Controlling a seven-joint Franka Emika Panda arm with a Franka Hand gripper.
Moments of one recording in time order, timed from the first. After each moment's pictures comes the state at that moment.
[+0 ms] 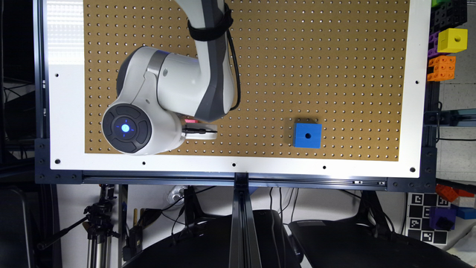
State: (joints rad) arm -0.23 0.66 0.02 -1.79 -0.01 2.48 0.58
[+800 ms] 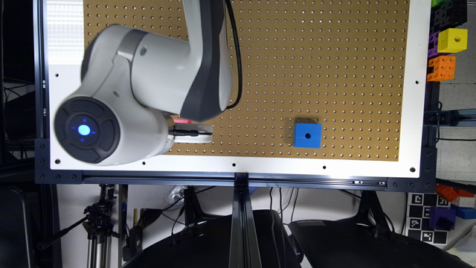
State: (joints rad) arm -0.23 0.50 0.02 -1.79 -0.01 2.31 0.58
